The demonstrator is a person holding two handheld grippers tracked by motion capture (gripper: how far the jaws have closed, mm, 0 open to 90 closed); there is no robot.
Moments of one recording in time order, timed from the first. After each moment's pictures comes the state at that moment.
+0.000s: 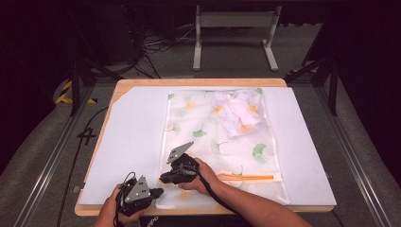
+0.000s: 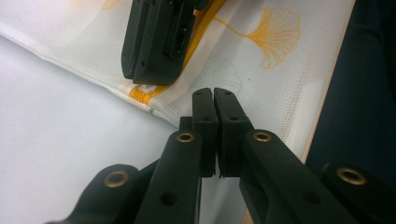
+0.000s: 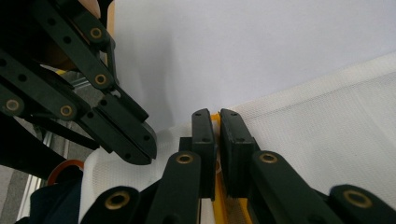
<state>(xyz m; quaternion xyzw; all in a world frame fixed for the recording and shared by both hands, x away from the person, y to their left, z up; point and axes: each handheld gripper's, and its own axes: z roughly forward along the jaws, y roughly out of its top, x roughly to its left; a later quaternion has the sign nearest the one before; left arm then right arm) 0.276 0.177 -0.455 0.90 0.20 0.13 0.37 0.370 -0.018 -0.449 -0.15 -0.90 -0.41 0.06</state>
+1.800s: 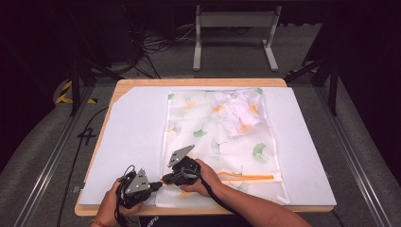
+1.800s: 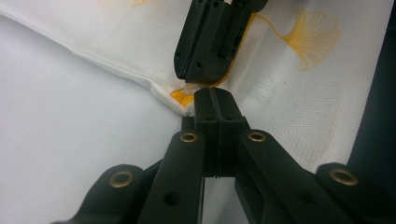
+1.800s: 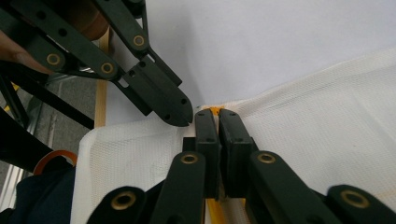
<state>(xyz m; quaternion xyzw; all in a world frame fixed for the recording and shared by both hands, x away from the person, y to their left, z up) 0.294 0.182 -0.456 0.90 0.21 0.13 0.37 0.361 -0.022 -0.450 -0.14 -0.91 -0.40 0.03</state>
